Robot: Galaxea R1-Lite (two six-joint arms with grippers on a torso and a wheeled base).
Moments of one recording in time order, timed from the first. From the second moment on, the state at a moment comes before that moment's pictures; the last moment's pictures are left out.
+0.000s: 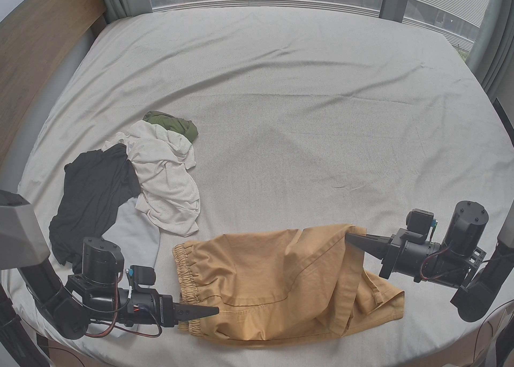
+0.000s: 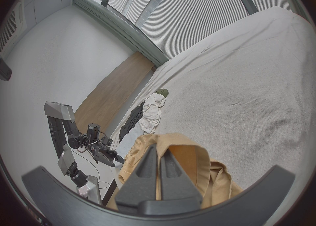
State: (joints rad) left arm -0.34 1.95 -0.19 -1.03 -0.66 -0.42; right arm 0.42 1.89 -0.22 -1.54 0.47 0.39
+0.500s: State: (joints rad) left arm -0.41 1.95 -0.13 -1.30 -0.66 -0.52; right arm 0.42 1.89 -0.22 -1.54 0.47 0.39
